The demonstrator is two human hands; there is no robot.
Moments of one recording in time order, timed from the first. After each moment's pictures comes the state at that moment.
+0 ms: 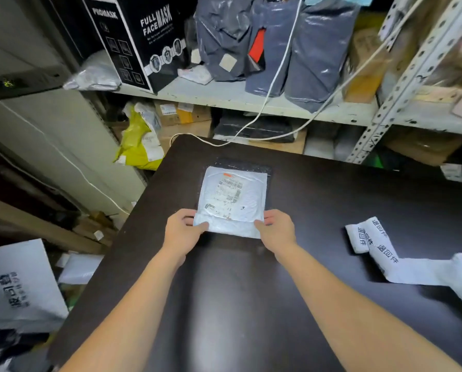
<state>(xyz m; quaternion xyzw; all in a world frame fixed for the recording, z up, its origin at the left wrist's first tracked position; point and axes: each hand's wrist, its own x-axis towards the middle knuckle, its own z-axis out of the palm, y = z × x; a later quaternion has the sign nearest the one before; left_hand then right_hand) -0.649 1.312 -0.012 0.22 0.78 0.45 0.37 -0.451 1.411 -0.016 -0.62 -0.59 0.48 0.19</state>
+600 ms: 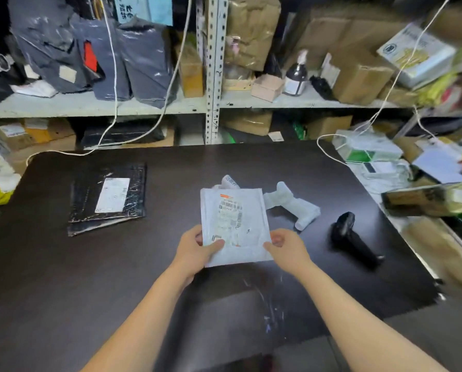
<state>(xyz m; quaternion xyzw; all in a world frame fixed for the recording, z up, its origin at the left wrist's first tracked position) -0.371 1.267 -0.002 0.41 0.58 0.39 0.59 -0.132 1.267 0.022 -0.74 -0.52 0.36 0.21</state>
